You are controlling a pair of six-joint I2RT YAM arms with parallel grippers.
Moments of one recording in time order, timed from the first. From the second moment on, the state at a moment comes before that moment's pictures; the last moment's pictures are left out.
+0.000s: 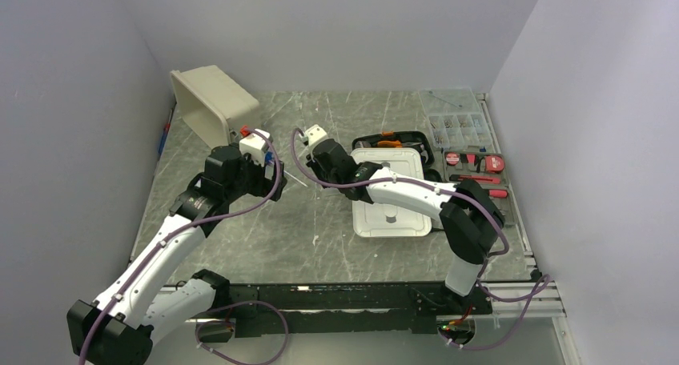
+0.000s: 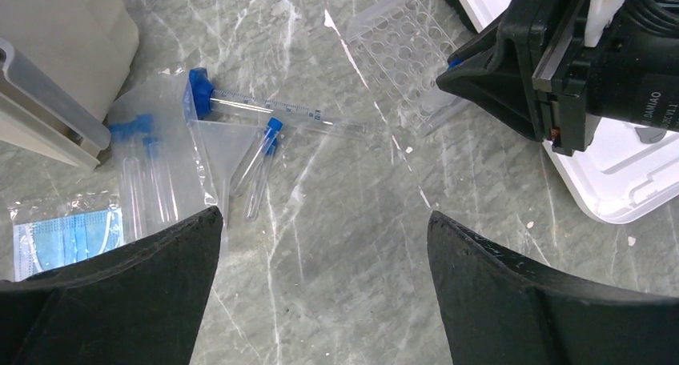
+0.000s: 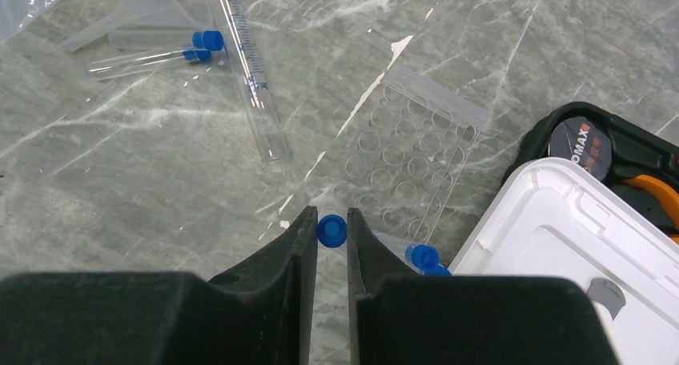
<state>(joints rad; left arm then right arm) -0.42 0.92 0.82 -0.39 0.06 -0.04 0.90 1.76 1.24 -0.13 0.28 0.07</state>
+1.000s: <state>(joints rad) -0.42 0.93 0.82 -0.39 0.07 -0.04 0.90 1.80 1.23 -0.11 0.29 0.10</state>
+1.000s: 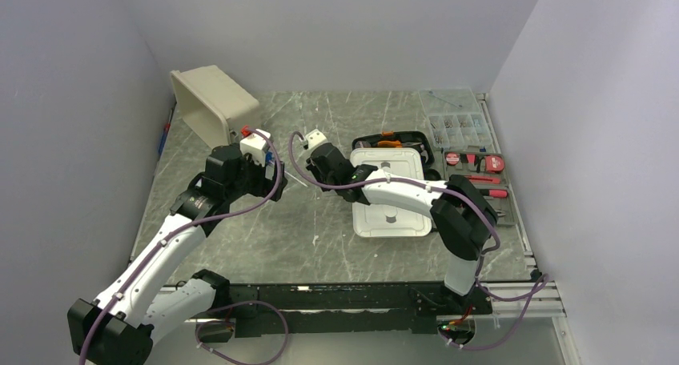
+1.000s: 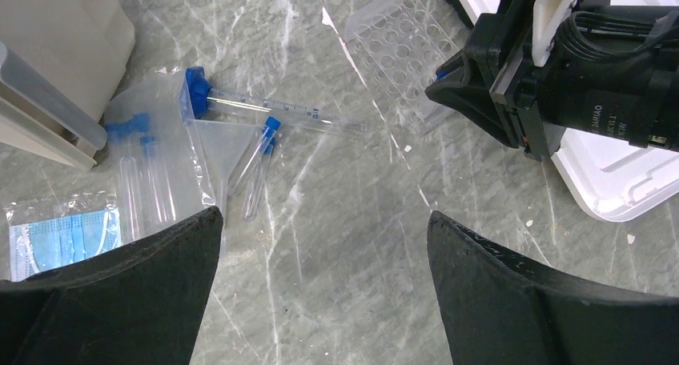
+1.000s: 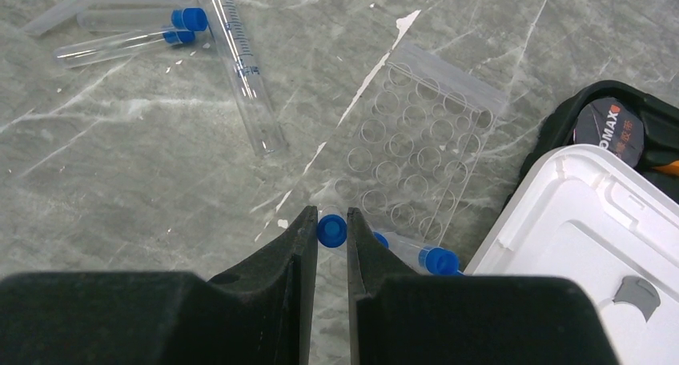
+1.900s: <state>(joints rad) -0.42 0.93 0.82 -0.39 0.08 -0.04 0.90 1.82 1.21 -0.08 0.31 0.12</state>
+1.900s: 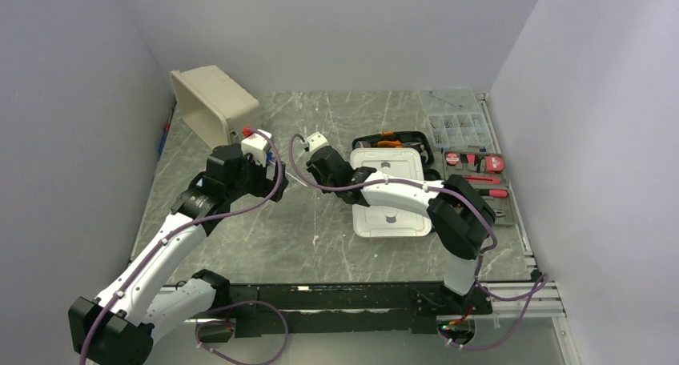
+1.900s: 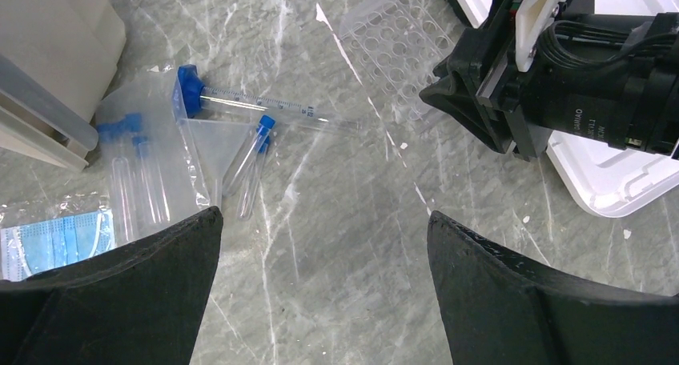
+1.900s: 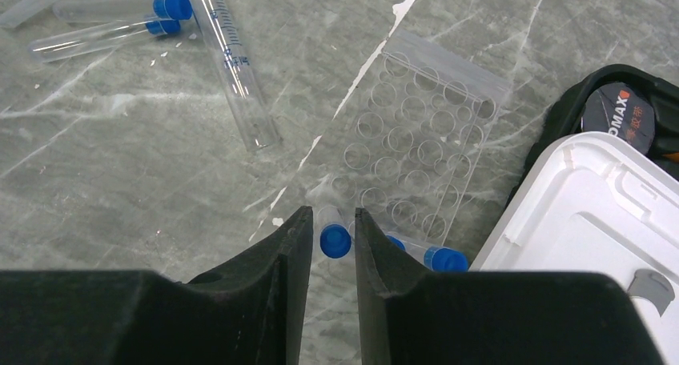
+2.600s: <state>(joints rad) -0.42 0.97 0.82 -0.39 0.12 -0.04 0.90 1.72 1.21 -0.11 0.24 0.12</state>
